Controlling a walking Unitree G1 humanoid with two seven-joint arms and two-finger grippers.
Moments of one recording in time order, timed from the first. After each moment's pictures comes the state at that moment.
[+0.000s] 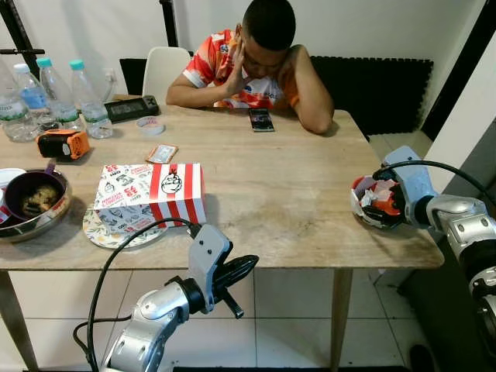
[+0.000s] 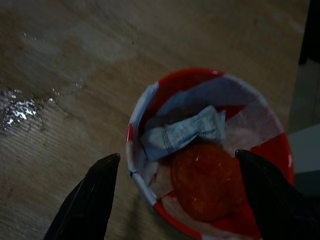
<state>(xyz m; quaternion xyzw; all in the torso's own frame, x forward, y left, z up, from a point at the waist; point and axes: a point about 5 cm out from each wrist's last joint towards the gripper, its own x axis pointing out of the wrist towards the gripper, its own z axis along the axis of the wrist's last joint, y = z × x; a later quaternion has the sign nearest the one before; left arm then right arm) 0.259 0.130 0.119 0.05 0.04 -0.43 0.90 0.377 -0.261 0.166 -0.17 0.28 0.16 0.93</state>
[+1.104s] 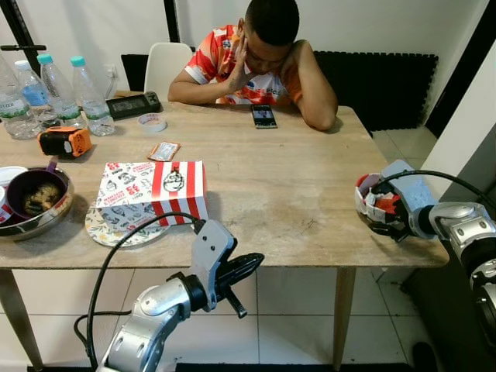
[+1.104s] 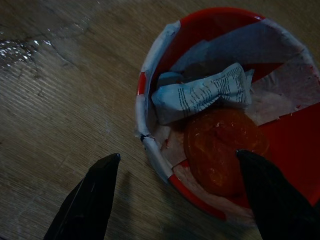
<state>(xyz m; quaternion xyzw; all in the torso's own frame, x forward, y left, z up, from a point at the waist) 0.257 0.125 0.132 0.05 0.03 -0.45 0.89 0.372 -0.270 0.157 -0.21 0.34 0.16 0.90</state>
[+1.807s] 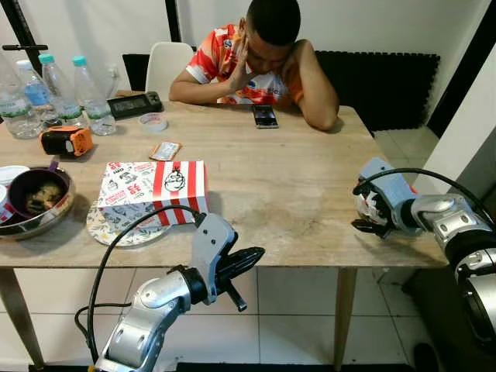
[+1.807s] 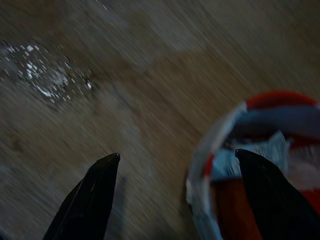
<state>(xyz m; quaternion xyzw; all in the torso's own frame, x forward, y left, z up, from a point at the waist) 0.261 0.125 0.139 0.06 0.02 -0.45 0.89 0.384 -0.236 0.165 -0.25 0.31 0.24 0.89</state>
